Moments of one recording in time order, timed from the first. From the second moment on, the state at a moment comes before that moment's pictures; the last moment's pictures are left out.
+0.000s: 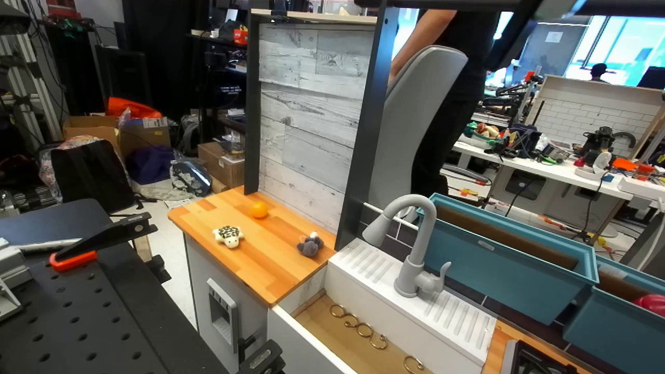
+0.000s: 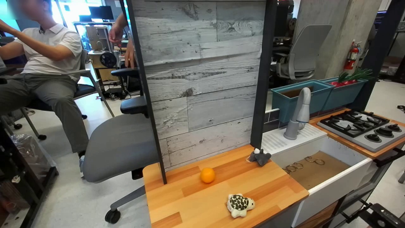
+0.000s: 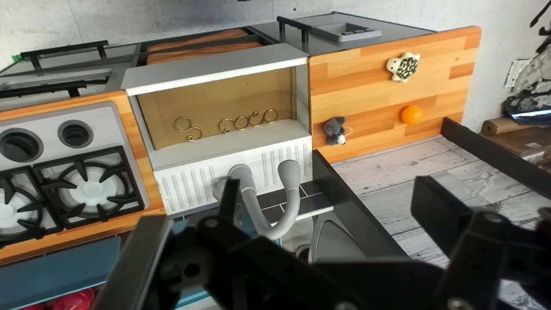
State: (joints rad) arm 0.02 -0.25 -0.46 -2.45 0.27 2.25 -0.56
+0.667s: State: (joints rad) arm -0.03 -0.13 -0.25 -2.48 0.23 2.38 -0.34
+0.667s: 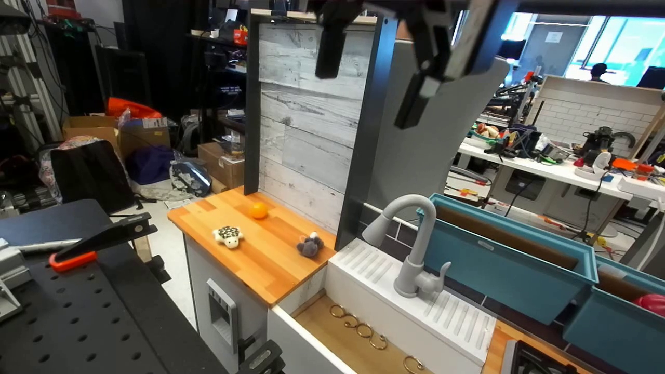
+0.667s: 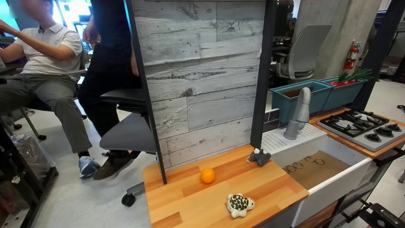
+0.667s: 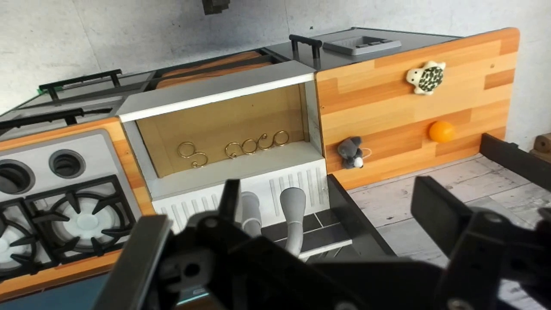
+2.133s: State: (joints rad) arm 0.30 0.81 -0.09 -1.83 -0.28 2.52 0.60
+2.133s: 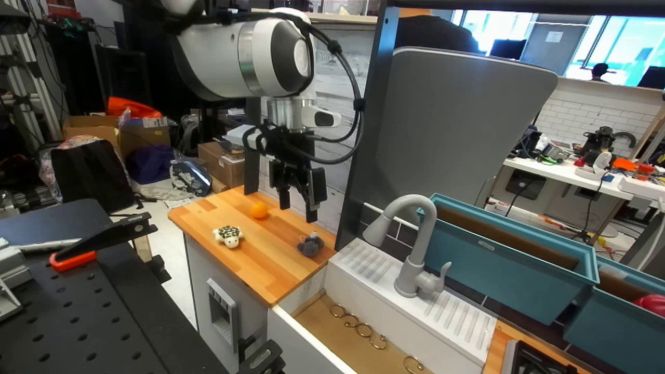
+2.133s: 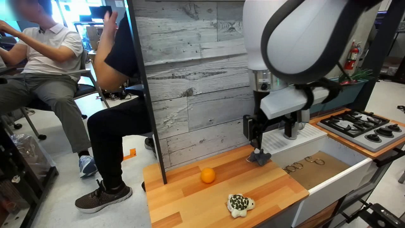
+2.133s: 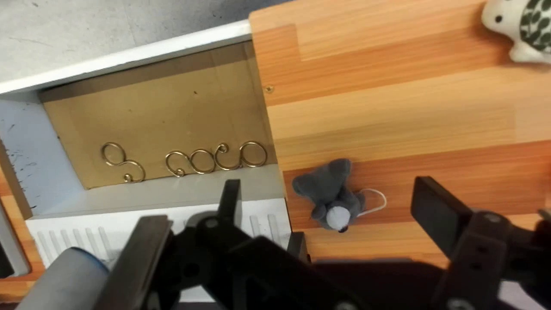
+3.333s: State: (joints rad) arm 0.38 1.19 -0.19 -1.43 -0.20 2.53 0.67
